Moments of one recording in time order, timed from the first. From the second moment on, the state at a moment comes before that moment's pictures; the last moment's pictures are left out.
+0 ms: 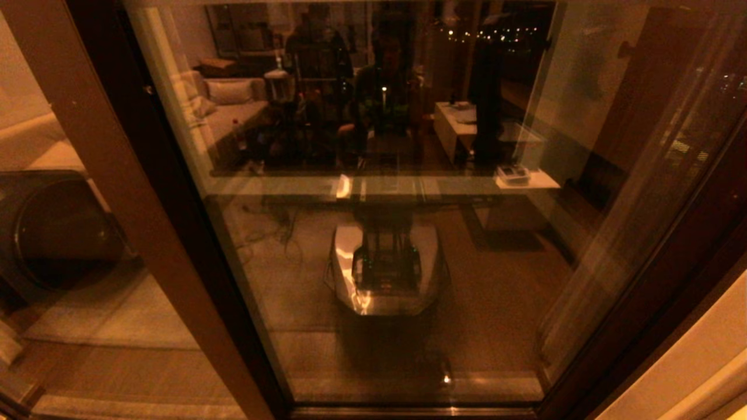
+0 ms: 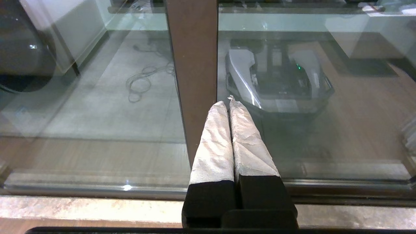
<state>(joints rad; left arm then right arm) 0.00 0.00 -0.01 0.03 0.00 0.01 -0.36 1.19 -1.34 0.57 0.05 -0.01</state>
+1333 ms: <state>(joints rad) 0.00 0.00 -0.01 0.03 0.00 0.01 -0.76 1.44 -1.41 0.27 0.62 -0.16</state>
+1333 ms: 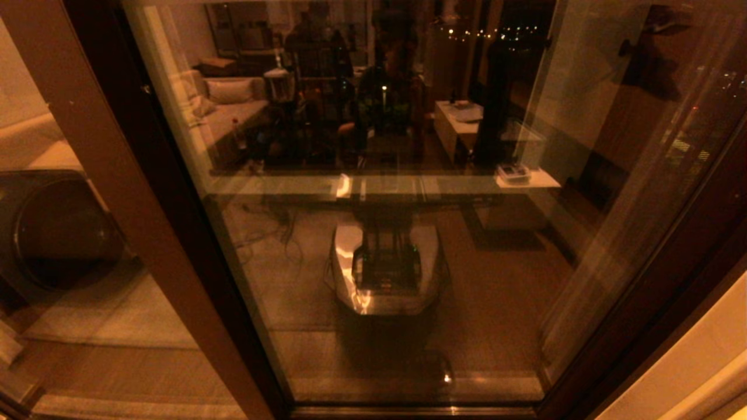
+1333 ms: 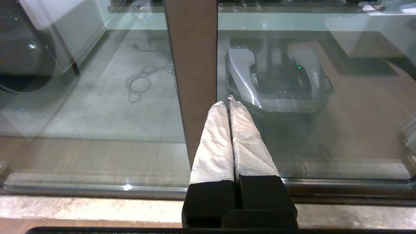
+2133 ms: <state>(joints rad) 0.00 0.00 -0.01 0.03 0.00 0.01 -0.71 1.56 -1.41 0.17 0.63 -0.16</state>
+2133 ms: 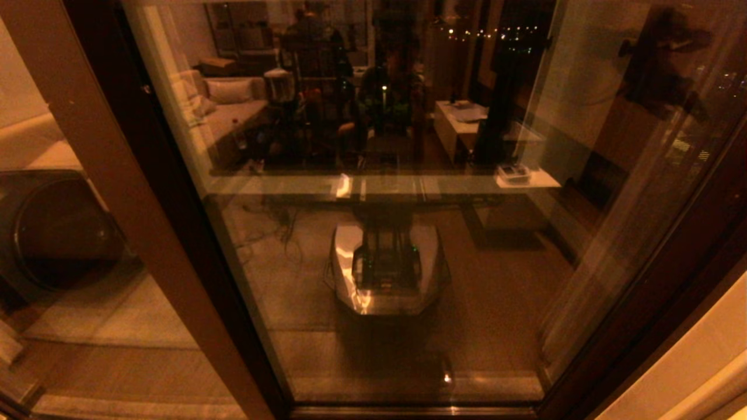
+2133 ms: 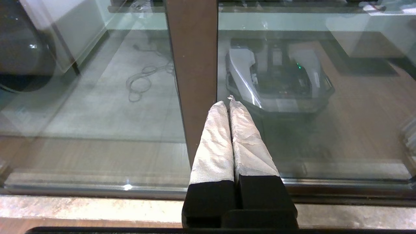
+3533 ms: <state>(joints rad) 0.00 0.00 -0.01 0.03 0.00 0.01 -0.61 1.76 -1.39 -0.21 0.55 -0.04</state>
